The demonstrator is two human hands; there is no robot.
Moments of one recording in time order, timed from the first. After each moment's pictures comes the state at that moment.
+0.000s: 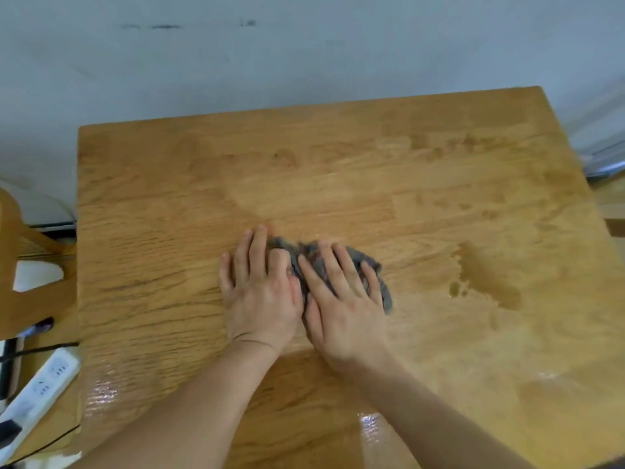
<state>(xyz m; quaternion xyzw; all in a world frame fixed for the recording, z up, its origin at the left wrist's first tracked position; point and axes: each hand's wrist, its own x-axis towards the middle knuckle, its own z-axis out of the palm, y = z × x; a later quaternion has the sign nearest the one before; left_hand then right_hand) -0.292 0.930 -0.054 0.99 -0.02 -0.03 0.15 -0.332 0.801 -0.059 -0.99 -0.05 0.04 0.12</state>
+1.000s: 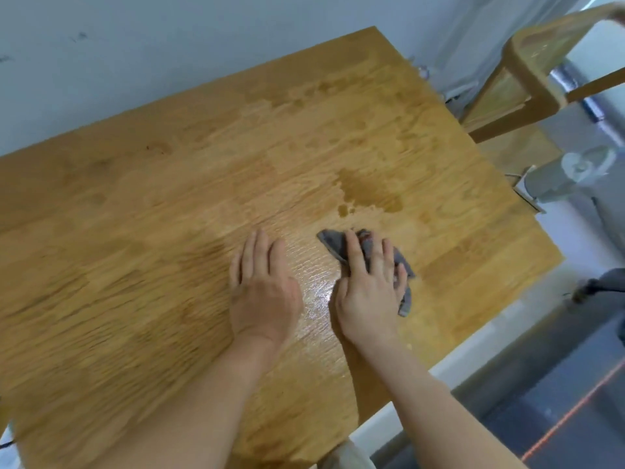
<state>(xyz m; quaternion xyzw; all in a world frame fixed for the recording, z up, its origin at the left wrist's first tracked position) -0.376 0.843 -0.048 0.97 -0.20 -0.09 0.13 -0.446 0.715 -0.046 -0.94 0.31 0.01 0.15</state>
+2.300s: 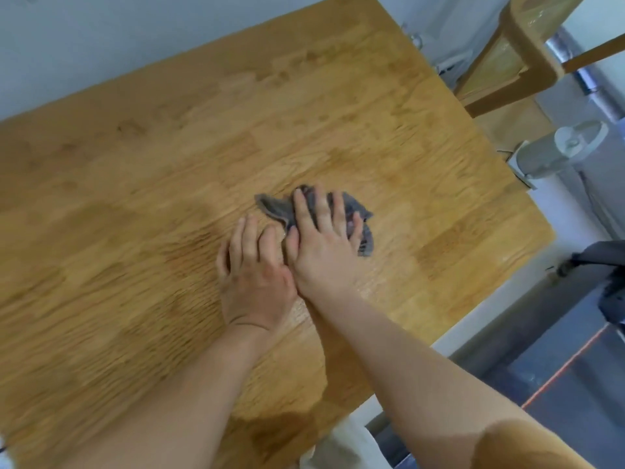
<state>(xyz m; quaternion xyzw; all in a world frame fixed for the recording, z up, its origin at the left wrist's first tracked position) -0.374 0.840 -0.056 0.97 -0.18 -0.03 0.17 -0.389 0.737 -0.062 -0.96 0.25 -0.03 0.11</state>
